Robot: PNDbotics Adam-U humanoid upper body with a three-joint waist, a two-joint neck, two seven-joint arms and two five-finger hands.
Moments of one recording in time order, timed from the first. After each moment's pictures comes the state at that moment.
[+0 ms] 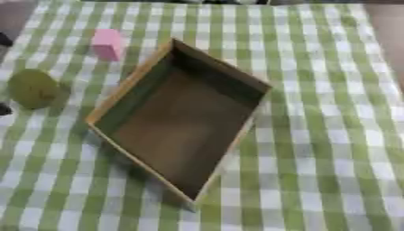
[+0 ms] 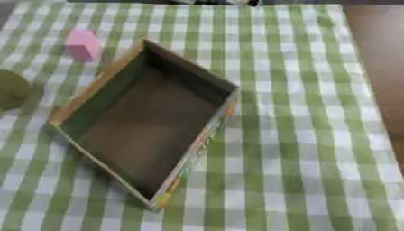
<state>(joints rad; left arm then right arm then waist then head) -0.58 1.03 -0.18 -1.57 -0.51 -0.08 -0.52 -0.47 -0.80 -0.08 -1.98 -0.07 -0.61 -0.17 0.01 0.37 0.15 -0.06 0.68</state>
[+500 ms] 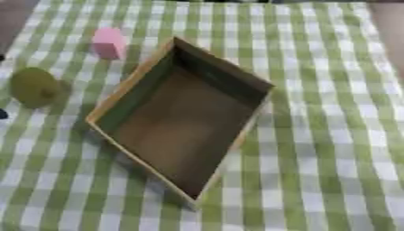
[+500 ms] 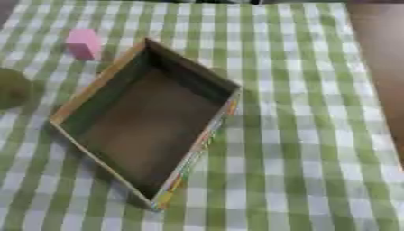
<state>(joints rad) -0.64 0.95 -0.18 -1.31 -0.60 -0.09 -0.48 -0.47 -0.79 -0.08 -1.98 -0.07 -0.61 -0.17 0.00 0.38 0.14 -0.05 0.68</state>
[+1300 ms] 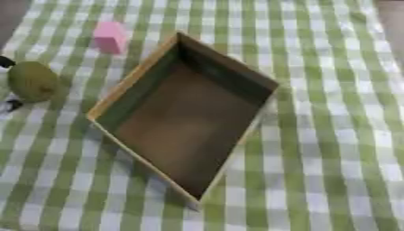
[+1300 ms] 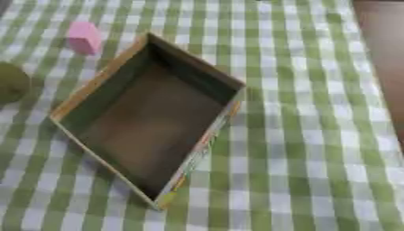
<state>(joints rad) -0.76 0.84 -0.18 -1.10 -0.63 -0.14 -0.40 -0.48 -0.78 -0.07 -1.98 -0.08 -0.61 -0.16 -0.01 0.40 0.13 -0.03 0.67</state>
